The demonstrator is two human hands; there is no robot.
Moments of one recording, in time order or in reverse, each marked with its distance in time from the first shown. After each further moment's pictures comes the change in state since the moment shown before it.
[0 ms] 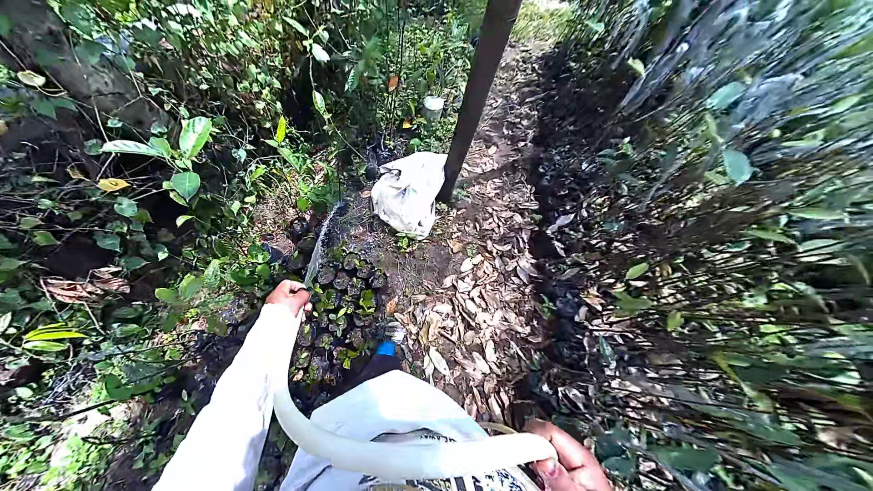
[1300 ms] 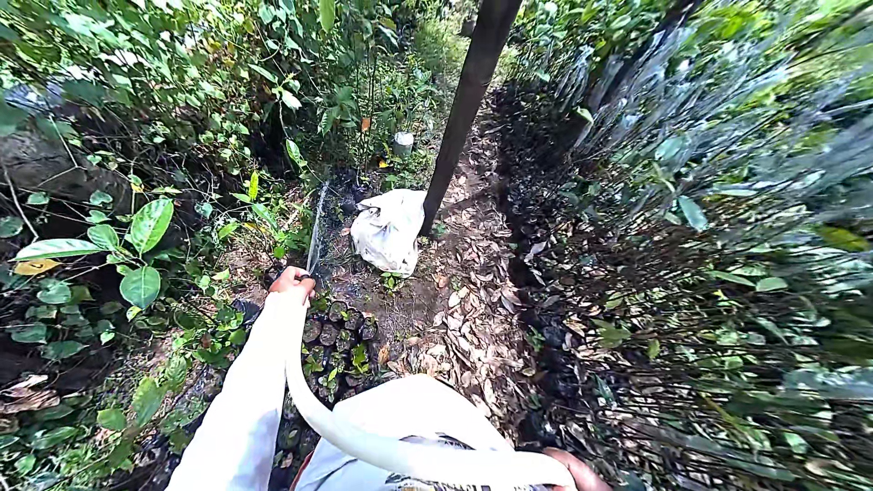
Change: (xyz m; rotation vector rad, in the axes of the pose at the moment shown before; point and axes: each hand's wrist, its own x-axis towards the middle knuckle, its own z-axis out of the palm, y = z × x) left_hand 0.155 0.147 -0.011 0.093 -0.016 0.170; right_hand 0.118 -0.028 0.034 -0.132 0.161 0.086
